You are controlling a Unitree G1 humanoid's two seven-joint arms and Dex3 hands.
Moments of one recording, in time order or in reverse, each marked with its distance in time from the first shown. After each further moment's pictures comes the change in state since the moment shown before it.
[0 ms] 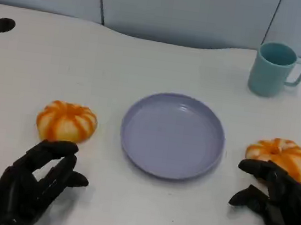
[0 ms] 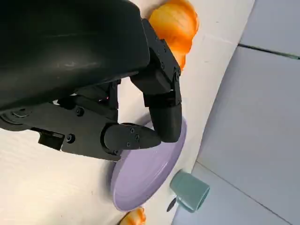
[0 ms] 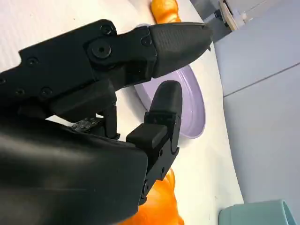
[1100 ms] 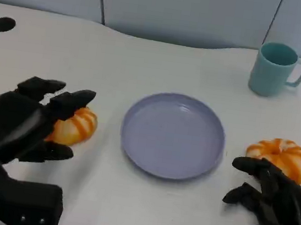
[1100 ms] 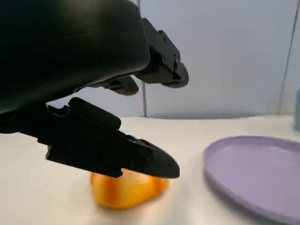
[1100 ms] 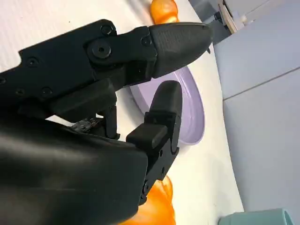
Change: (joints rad) left arm -0.204 0.525 -0.293 -0.027 1.272 -0.498 0.417; right arm -0.008 0.023 0.014 0.004 -0.008 -0.015 -0.016
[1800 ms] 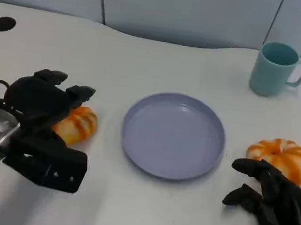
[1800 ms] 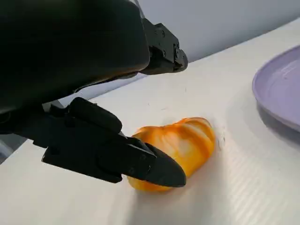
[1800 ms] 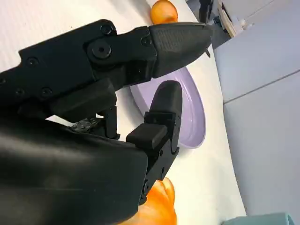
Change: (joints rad) left arm -0.410 0.002 -0.352 0.465 0.098 0.208 -0.132; right arm 0.021 0.001 -0.008 -0.032 0.010 0.024 0.015
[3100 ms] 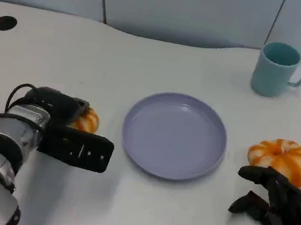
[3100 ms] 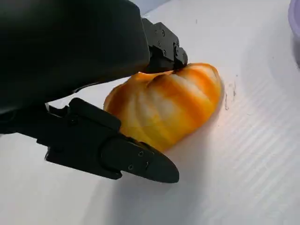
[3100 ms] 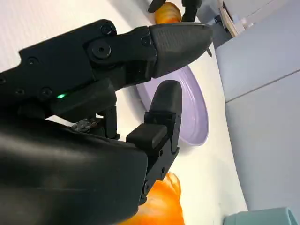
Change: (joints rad) left arm -0.324 -0.230 -0.207 0.698 -0.128 0.074 0.025; right arm 0.061 -0.016 -0.010 -0.073 0.014 0.029 0.015
